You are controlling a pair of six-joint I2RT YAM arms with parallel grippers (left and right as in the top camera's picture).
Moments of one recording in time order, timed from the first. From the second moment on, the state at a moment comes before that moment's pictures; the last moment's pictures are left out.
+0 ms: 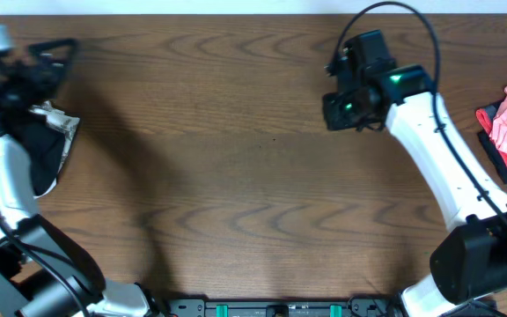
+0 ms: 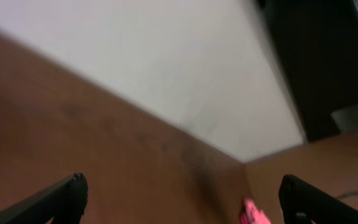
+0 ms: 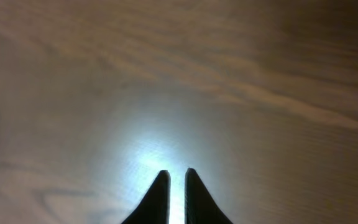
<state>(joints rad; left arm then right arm) 0.55 1.67 1.31 -0.18 1.09 -0.50 0.28 1.75 1.55 -0.99 -0.15 0.15</state>
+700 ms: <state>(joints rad) -0.07 1.61 1.30 -0.65 0.00 -0.11 0.12 1.73 1.55 -0.81 -0.07 -0.10</state>
